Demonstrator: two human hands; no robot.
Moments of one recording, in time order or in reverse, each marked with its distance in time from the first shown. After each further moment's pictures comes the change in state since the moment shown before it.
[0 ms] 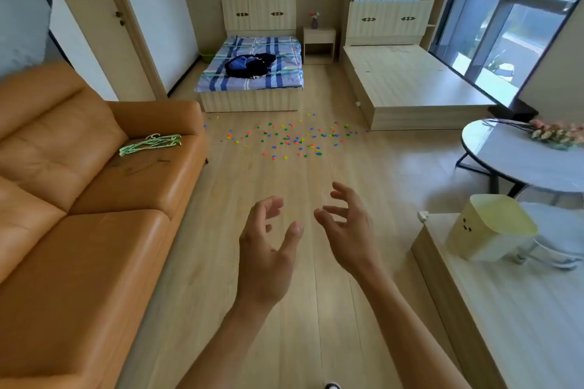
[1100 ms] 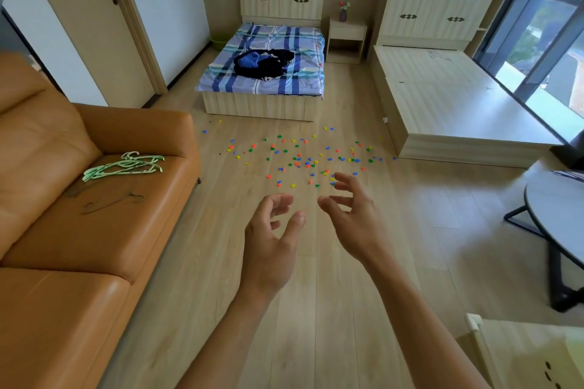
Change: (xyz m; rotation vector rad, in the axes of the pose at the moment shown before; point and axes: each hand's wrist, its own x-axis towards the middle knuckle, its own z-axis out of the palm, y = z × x) left_hand 0.474 -0.135 0.151 -0.157 0.030 -0.192; right_hand 0.509 0.055 0.107 -0.070 -0.136 0.054
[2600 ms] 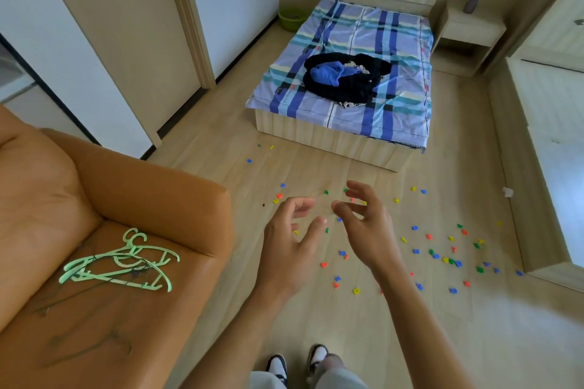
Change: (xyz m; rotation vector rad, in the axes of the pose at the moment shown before) left_hand 0.868 -0.204 -0.072 0.017 0.106 -0.170; right_hand 0.825 -0.052 0.413 0.063 -0.220 0.079
